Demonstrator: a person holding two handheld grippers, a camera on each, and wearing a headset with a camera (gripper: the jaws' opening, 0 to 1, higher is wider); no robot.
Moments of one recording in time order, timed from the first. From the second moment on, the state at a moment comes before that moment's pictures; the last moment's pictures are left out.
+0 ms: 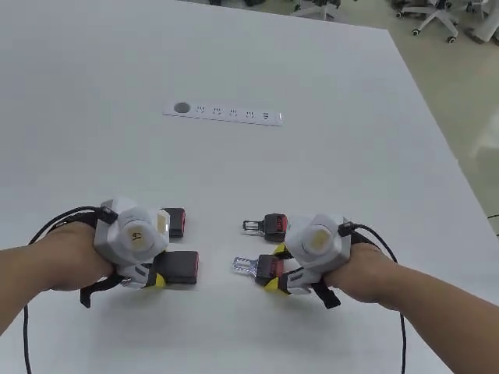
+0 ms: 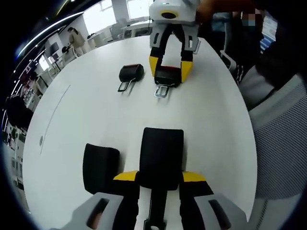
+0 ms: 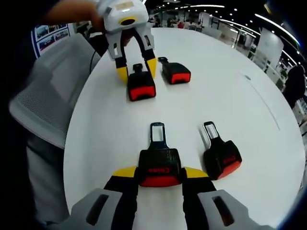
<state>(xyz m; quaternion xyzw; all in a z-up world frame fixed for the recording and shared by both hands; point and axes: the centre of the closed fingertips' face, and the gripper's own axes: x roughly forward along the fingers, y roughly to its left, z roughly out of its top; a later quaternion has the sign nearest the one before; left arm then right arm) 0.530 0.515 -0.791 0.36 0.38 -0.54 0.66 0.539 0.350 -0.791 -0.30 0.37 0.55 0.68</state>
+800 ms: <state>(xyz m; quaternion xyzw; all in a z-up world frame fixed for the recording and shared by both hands) 0.532 0.515 -0.792 0.35 0.39 -0.54 0.66 0.540 0.353 -0.797 -0.34 0.36 0.59 0.64</state>
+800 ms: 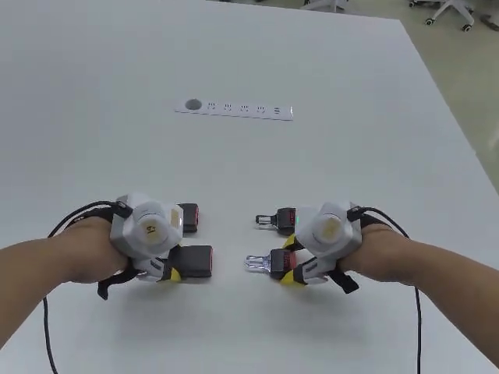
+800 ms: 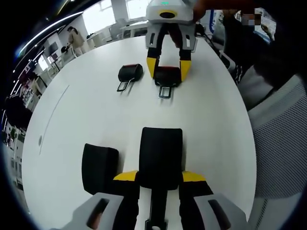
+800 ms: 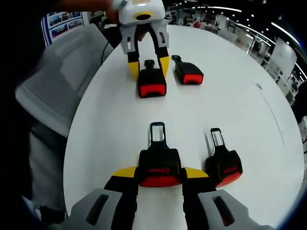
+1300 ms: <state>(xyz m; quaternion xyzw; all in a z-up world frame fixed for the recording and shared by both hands) 0.530 0.516 -0.792 0.34 0.39 -0.54 0.66 0.538 0.379 -0.796 -0.34 0.36 0.59 0.64</state>
